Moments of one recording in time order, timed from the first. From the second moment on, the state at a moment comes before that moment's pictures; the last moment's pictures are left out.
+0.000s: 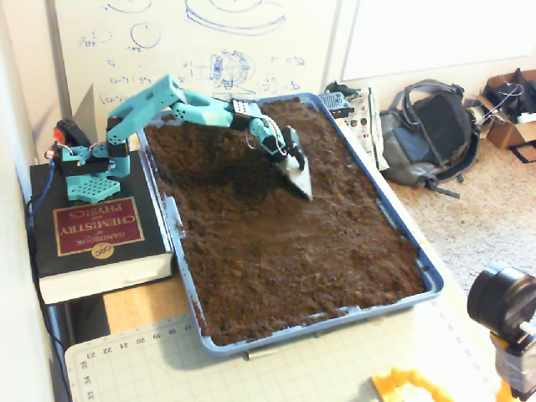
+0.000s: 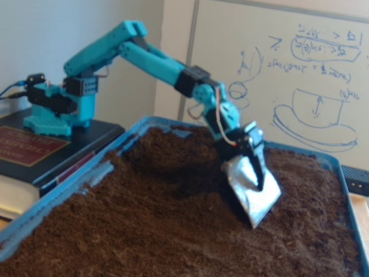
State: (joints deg) arm 8.1 37.3 58.4 24.1 2.6
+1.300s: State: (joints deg) arm 8.2 52.2 86.0 22.2 -2.2
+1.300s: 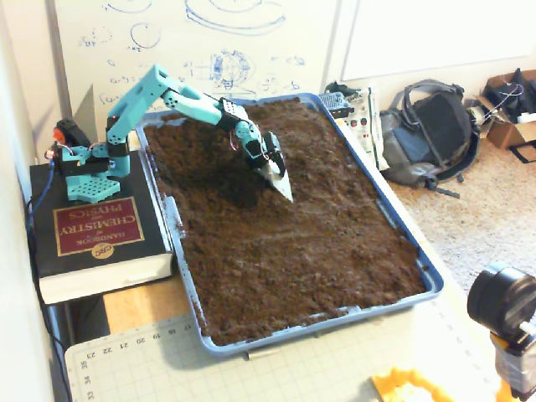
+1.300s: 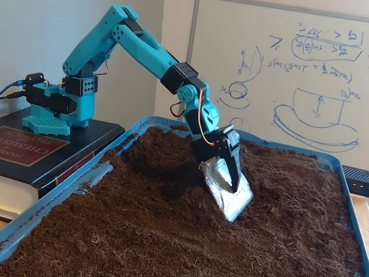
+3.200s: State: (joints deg) arm 0.9 45.8 56.1 31.9 2.8
